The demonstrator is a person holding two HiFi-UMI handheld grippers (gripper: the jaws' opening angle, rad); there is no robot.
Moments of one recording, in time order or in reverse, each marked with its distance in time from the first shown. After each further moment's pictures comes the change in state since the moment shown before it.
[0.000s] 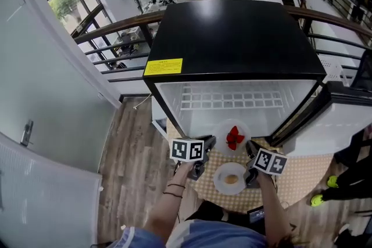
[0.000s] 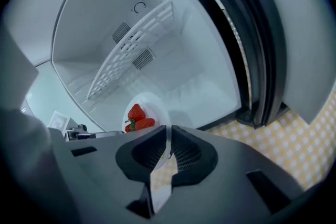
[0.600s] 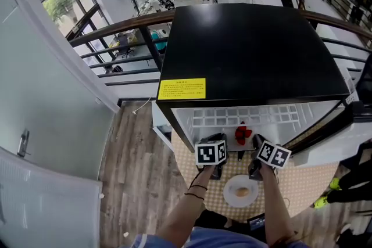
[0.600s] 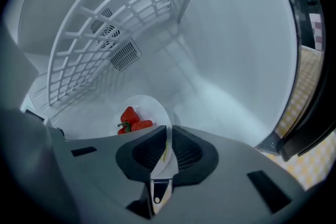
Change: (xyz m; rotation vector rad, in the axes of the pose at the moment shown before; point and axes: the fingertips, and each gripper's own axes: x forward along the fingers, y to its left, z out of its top) left arm 0.038 0.050 0.045 0.000 -0.069 0.233; right arm 0.082 -0.012 0.042 -0.004 -0.078 -0.135
